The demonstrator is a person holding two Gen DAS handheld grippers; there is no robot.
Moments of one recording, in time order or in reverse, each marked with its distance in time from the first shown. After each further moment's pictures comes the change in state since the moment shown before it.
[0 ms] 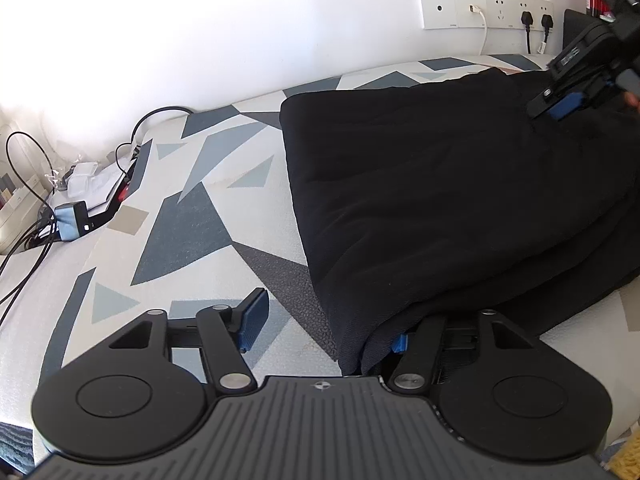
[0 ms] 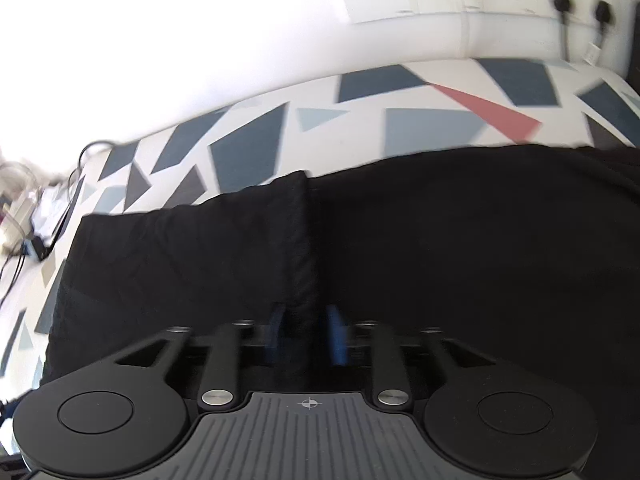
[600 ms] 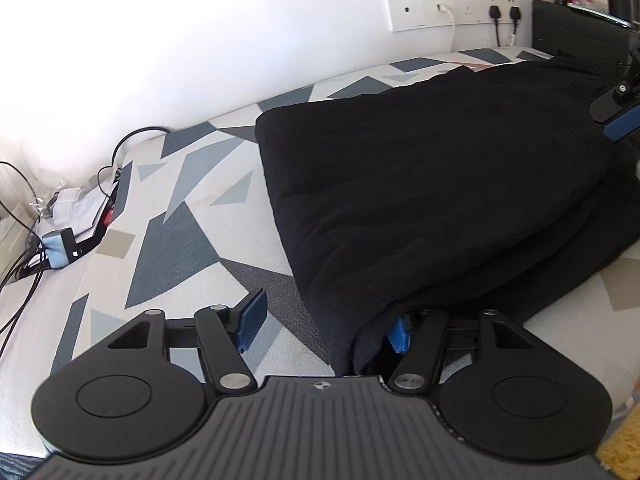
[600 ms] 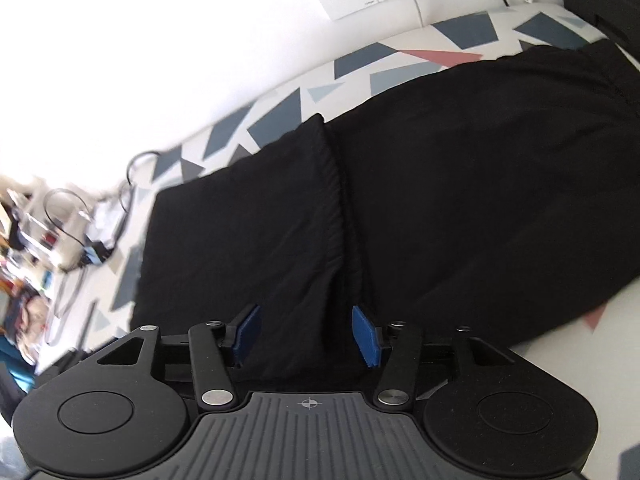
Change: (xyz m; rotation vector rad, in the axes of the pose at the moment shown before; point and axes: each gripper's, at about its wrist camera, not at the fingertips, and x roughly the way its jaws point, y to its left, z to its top) left arm -0.010 -0.003 -0.001 0.078 -0.026 -0.057; right arm -0.084 0.009 -0.086 0.152 0.003 0.129
